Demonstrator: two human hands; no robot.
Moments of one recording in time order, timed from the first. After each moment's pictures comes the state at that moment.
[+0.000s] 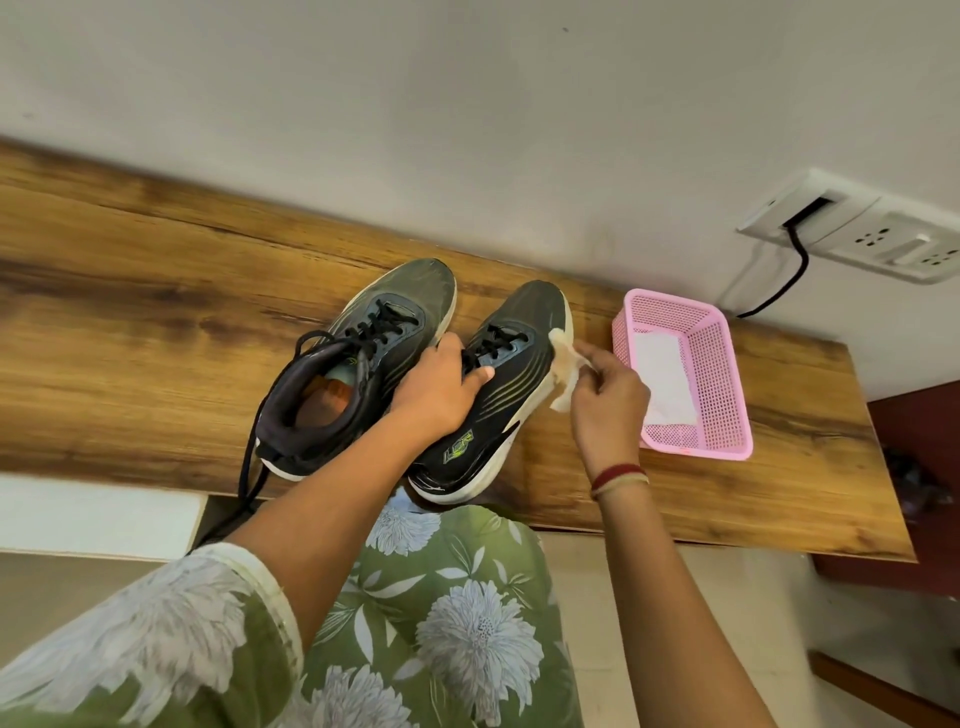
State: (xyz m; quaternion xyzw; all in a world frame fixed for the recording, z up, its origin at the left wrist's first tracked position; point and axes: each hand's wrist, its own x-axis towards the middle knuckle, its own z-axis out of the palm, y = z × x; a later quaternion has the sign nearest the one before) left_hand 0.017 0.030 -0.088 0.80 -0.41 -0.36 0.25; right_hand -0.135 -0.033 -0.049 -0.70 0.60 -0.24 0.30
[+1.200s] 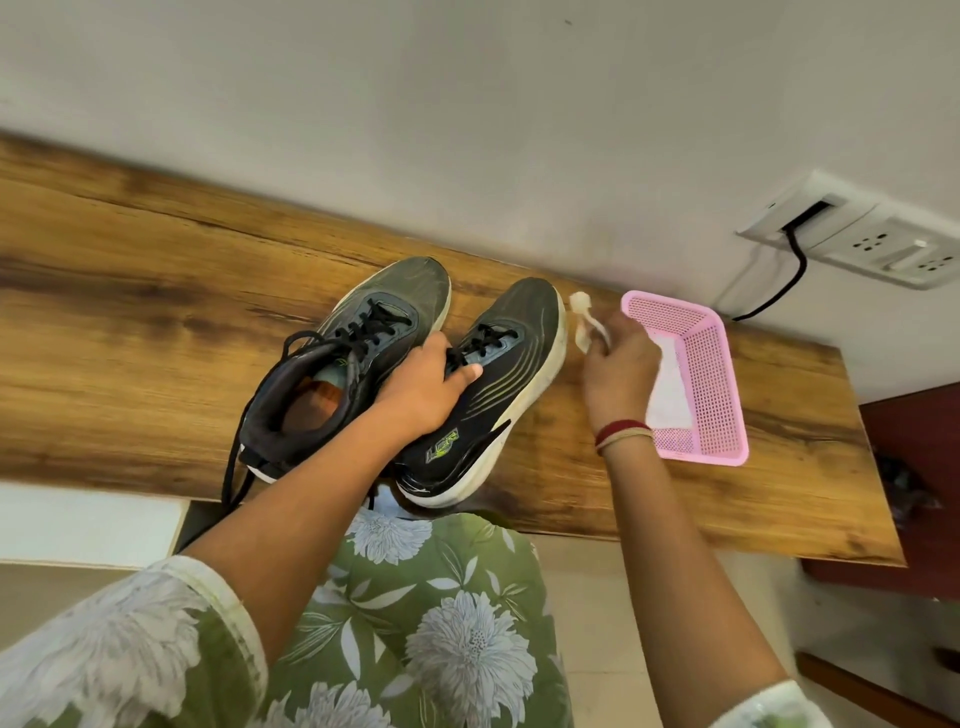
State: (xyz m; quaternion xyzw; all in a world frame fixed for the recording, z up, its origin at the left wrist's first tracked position) left_hand 0.028 0.030 -0.095 0.77 -0.41 -0.40 0.28; right_hand -0.127 -0.077 -0.051 -0.74 0.59 -0.26 0.20
